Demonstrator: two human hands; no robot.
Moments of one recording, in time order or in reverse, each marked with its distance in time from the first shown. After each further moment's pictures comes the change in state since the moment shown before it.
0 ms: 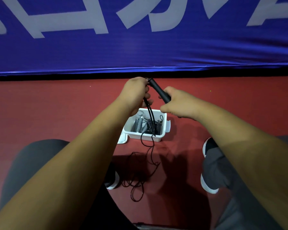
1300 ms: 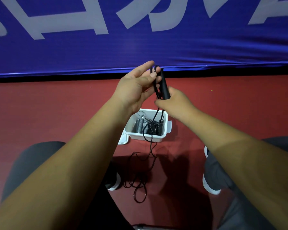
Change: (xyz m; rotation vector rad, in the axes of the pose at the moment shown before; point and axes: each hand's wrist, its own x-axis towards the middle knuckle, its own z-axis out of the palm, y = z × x) left_hand -0.019 0.016 -0.003 -0.354 -0.186 0.112; right_hand 0.025 0.011 0.036 0.313 0.283 0.015
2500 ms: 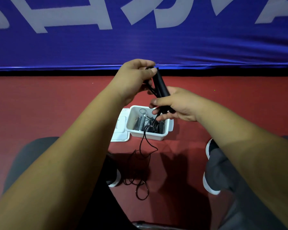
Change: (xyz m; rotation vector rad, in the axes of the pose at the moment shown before) left_hand 0.004 0.026 -0.015 0.512 0.070 0.063; right_hand -0.006 -0.020 -0.009 0.534 -0.497 0.212
